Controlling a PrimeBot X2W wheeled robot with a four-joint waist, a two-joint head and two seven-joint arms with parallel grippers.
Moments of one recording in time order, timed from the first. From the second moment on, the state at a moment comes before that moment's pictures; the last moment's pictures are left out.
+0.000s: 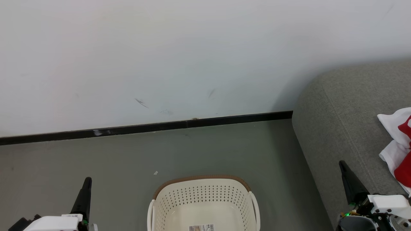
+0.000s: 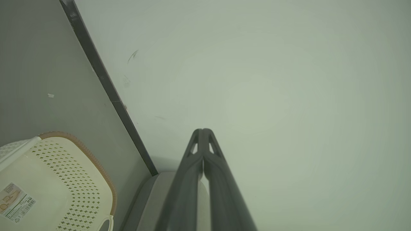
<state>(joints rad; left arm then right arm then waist) -0.06 0.03 0.08 0.28 -1.60 -0.12 0.11 -0.05 -0.09 -0.05 0.26 1.67 0.13 0.04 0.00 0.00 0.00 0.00</state>
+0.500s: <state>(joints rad) -0.06 0.03 0.08 0.28 -1.60 -0.12 0.11 -0.05 -0.09 -0.05 0.26 1.67 0.13 0.04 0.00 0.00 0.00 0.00</state>
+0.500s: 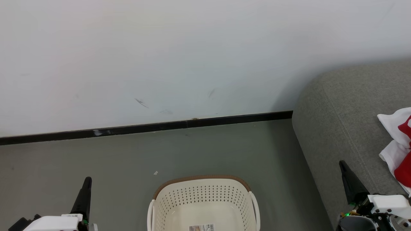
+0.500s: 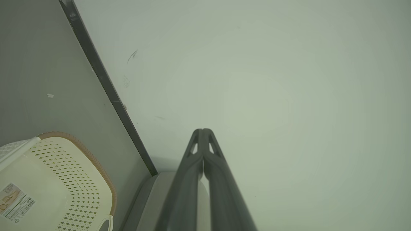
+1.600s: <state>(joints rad) -0.06 0.03 0.08 0.28 -1.60 -0.12 0.11 -0.05 -0.09 -0.06 0.26 1.67 0.13 0.05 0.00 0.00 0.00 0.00</state>
